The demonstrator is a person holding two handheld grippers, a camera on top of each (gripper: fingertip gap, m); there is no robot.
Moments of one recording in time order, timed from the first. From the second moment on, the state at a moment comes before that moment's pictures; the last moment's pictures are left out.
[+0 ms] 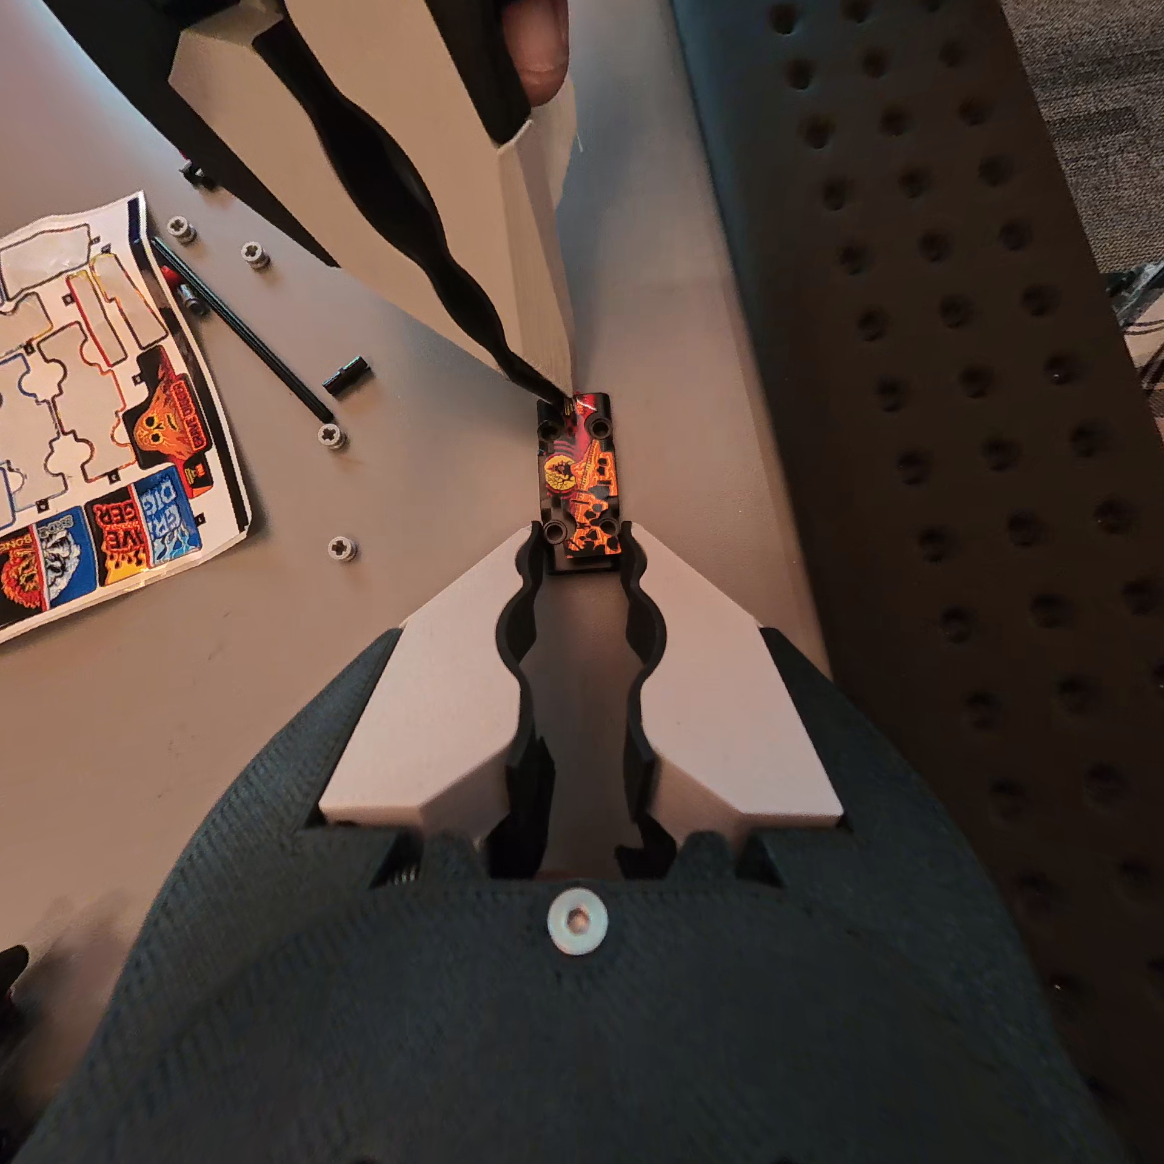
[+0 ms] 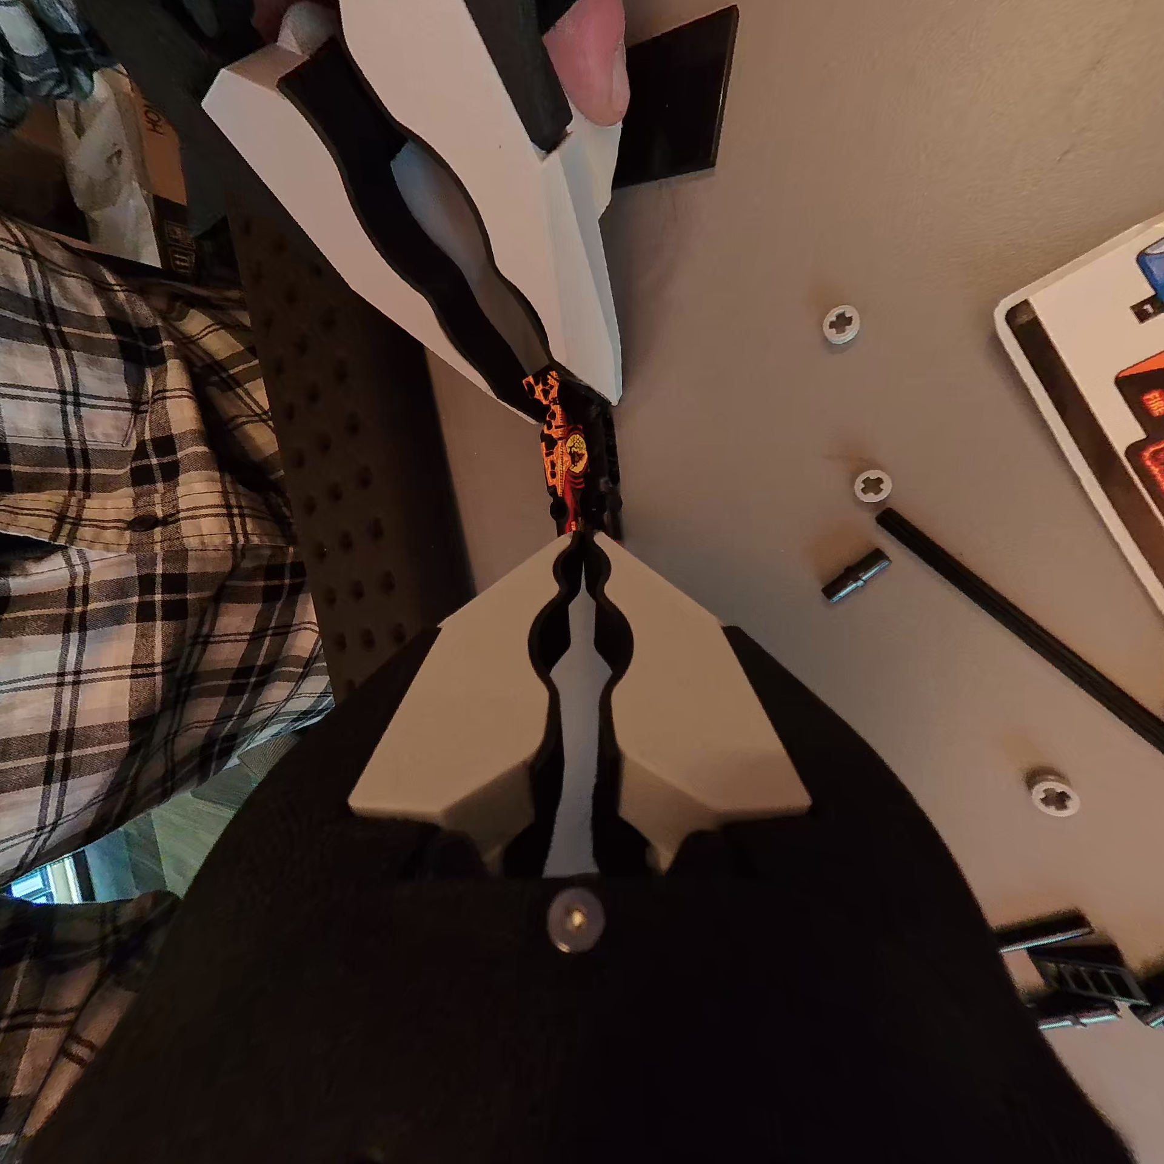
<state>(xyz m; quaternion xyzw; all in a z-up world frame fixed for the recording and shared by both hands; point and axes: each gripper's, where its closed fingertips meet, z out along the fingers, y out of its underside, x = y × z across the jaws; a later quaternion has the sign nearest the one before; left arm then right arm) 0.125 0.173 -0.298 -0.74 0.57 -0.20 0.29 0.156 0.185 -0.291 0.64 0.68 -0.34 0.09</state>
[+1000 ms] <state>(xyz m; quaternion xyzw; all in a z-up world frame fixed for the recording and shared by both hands) 0.125 0.173 -0.299 -0.74 0.57 -0.20 0.29 0.157 0.186 -0.292 0.67 0.68 -0.30 0.06</state>
